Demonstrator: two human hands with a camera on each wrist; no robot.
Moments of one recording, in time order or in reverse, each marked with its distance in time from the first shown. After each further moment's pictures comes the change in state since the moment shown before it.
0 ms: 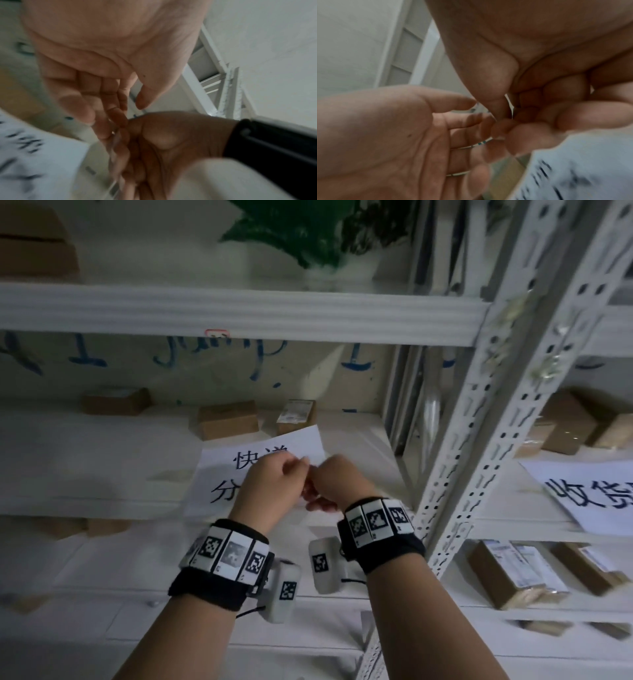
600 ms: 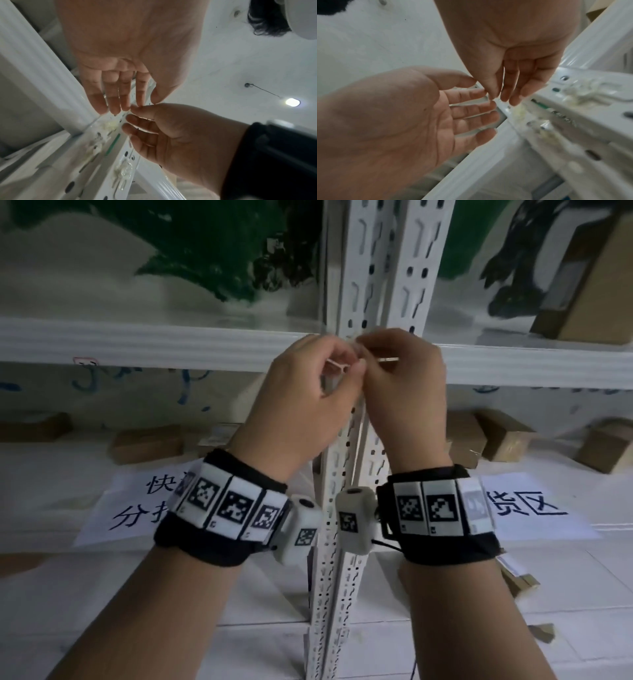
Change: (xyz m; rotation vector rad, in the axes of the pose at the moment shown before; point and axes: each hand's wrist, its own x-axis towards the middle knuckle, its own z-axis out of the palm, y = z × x) left_hand -0.020 0.234 0.073 -0.076 0.222 0.801; right_hand -0.107 -0.014 -0.239 0.084 0.851 -0.854
